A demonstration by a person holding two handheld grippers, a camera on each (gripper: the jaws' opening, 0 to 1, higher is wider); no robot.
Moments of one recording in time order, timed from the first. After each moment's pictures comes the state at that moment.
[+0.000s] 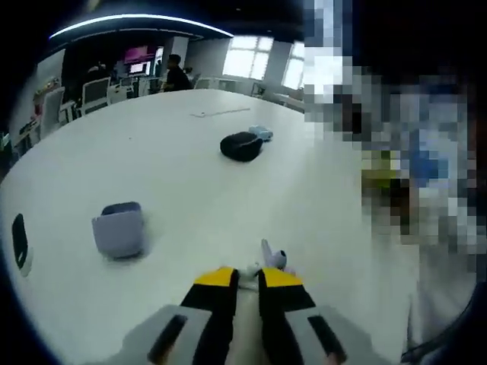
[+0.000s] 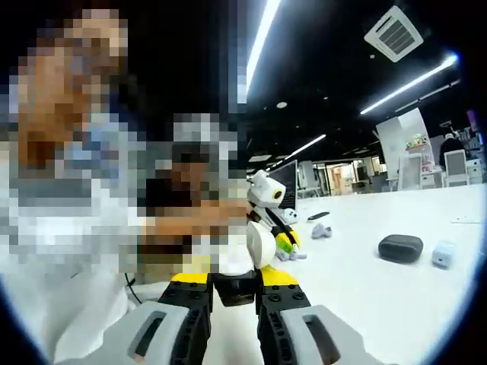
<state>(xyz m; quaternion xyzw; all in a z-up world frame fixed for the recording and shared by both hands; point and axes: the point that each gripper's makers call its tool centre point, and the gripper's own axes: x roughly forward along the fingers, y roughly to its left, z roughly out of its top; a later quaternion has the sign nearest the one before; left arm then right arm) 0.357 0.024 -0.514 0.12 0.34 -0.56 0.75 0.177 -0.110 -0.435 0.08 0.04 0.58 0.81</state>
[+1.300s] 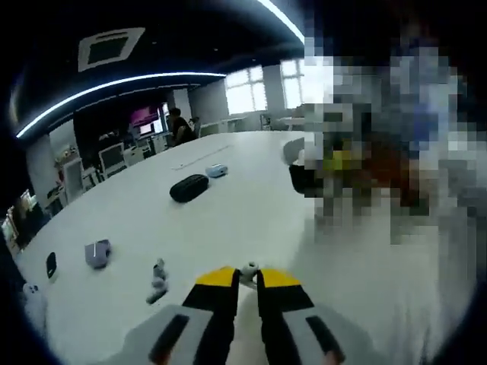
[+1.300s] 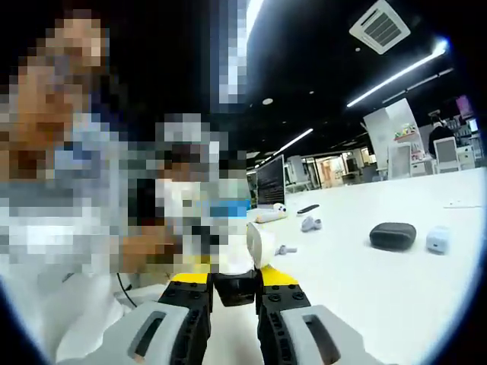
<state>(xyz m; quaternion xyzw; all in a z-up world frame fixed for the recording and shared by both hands) 0.228 -0.024 -0.486 0.21 0.16 -0.50 0.82 0.190 -0.115 -0.442 0.10 0.06 0.56 0.82</state>
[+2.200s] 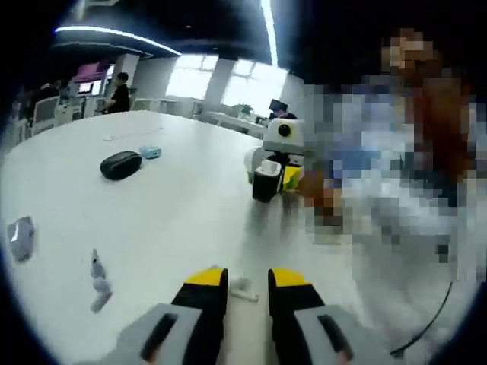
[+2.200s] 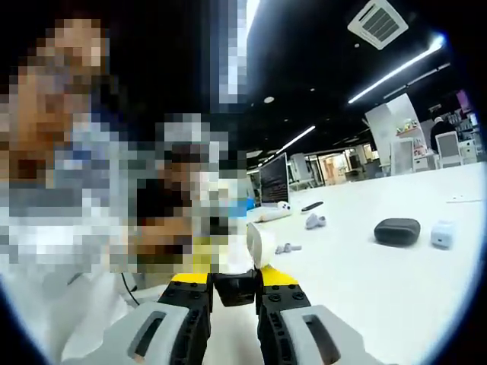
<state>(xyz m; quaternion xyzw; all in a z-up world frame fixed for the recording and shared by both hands) 0.205 -0.032 -0.479 0.03 0.26 -0.73 0.63 0.187 -0.116 -0.442 0.11 0.07 0.56 0.81</state>
